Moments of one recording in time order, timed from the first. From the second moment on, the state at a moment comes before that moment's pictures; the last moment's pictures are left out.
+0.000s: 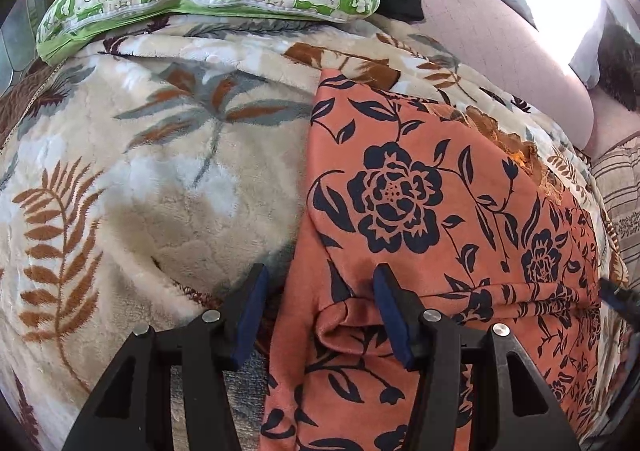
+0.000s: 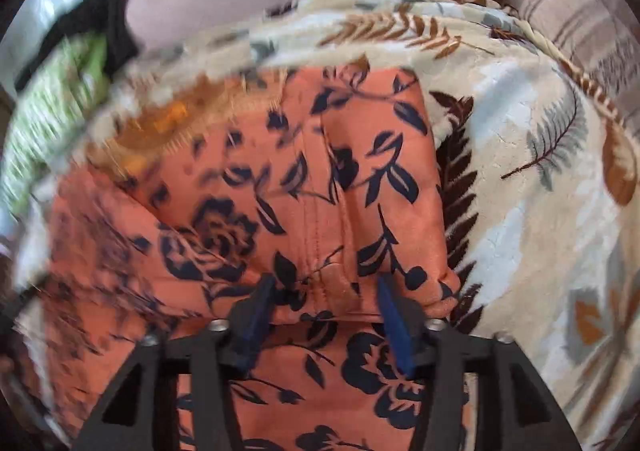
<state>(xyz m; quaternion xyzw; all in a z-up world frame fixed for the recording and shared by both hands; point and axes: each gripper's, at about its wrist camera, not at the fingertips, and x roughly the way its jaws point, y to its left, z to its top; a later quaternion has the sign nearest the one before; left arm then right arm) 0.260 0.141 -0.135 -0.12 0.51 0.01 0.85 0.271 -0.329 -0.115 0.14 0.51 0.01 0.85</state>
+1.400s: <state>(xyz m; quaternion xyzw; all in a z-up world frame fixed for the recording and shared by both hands) 0.242 0.156 -0.106 -0.12 0.48 0.01 0.87 0.282 -0.345 -0.131 0.25 0.51 0.07 0.82</state>
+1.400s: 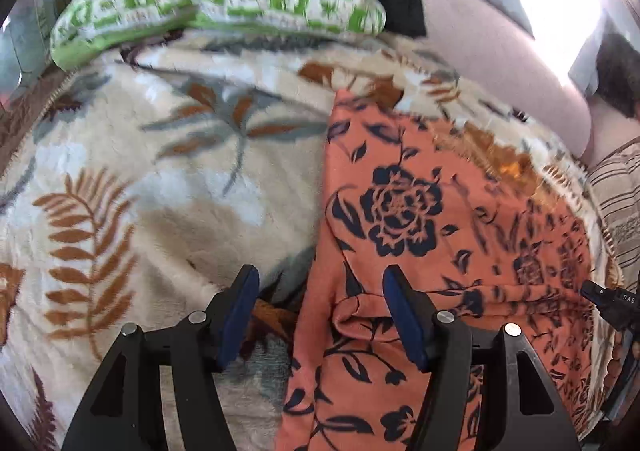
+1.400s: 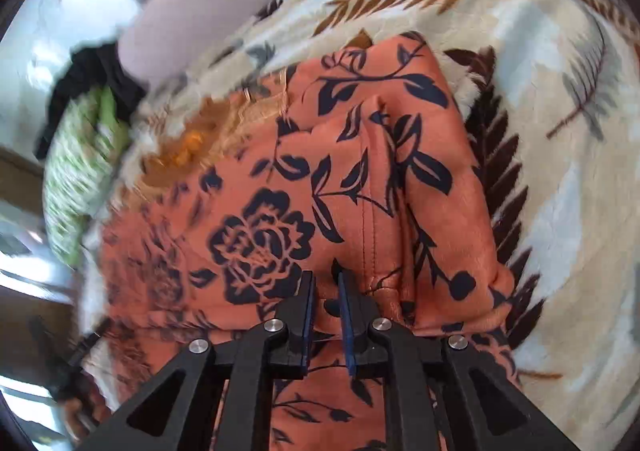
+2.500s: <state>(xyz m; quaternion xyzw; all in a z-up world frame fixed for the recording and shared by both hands) -0.011 0.158 -0.138 -0.19 0.56 0.00 0.81 0.002 -0.425 -0.157 0.28 0.55 0.06 0.79</state>
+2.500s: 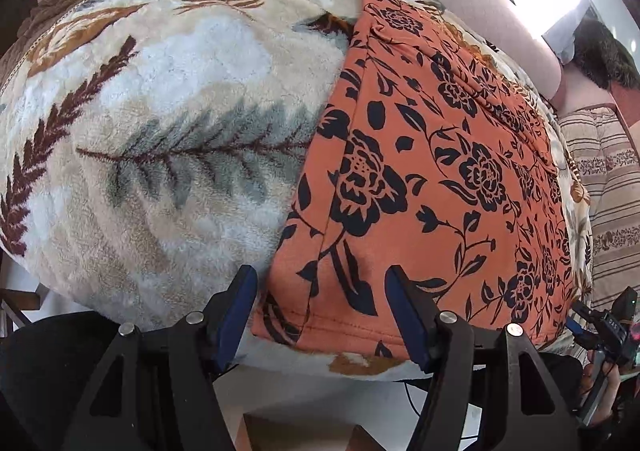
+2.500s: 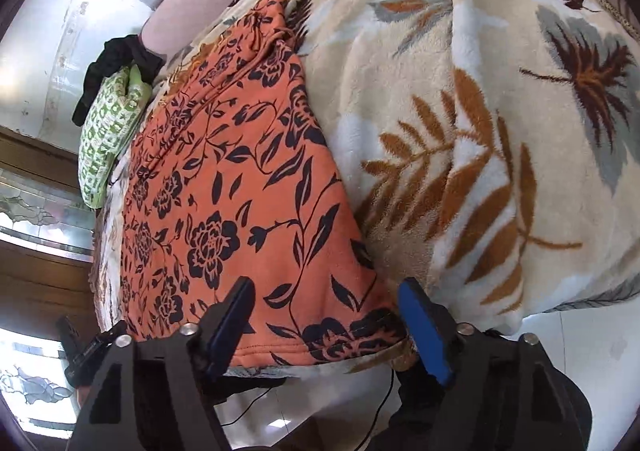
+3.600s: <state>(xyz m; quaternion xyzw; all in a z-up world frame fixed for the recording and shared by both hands) -0.019 0.163 -0.094 -0.19 0.52 -0.03 0.83 -0.004 -0.409 -0.126 0.28 0.53 0.09 0.79</state>
